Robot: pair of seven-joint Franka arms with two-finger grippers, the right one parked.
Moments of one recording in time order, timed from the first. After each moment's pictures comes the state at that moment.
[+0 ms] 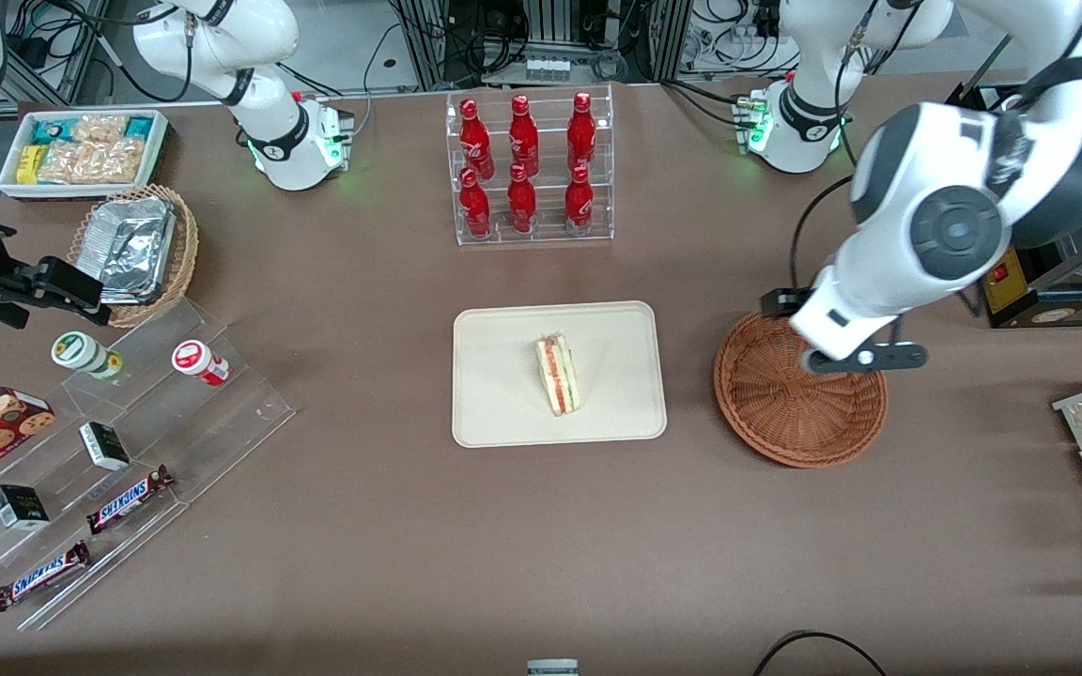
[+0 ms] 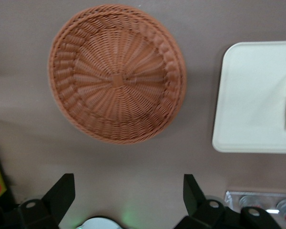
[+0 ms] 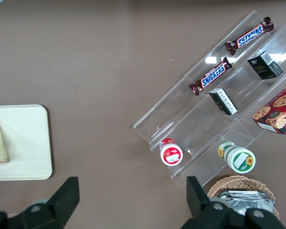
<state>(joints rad) -0.16 0.16 -0.13 -1.67 0.02 1.56 -0.29</state>
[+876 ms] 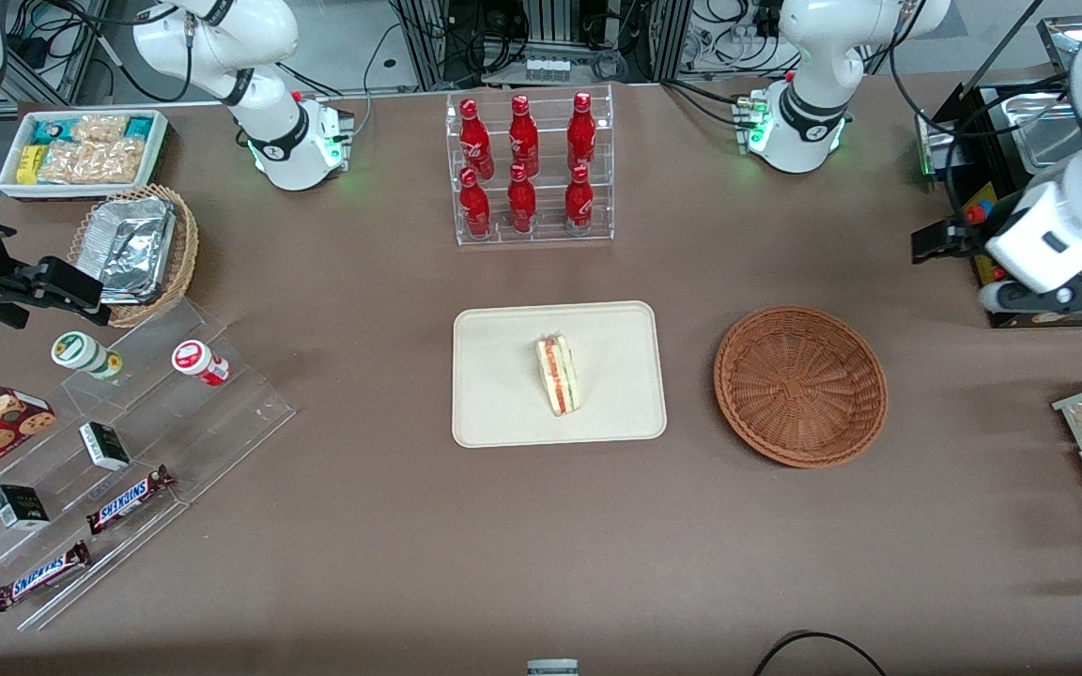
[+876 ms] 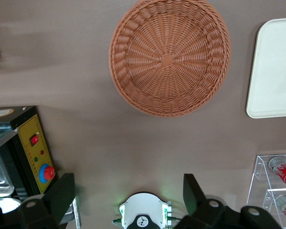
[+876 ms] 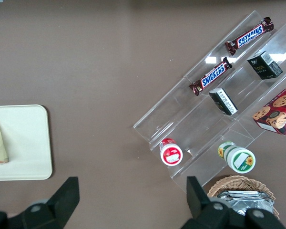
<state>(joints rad) 0.06 0.00 -0.08 -1.67 0.01 1.42 0.00</state>
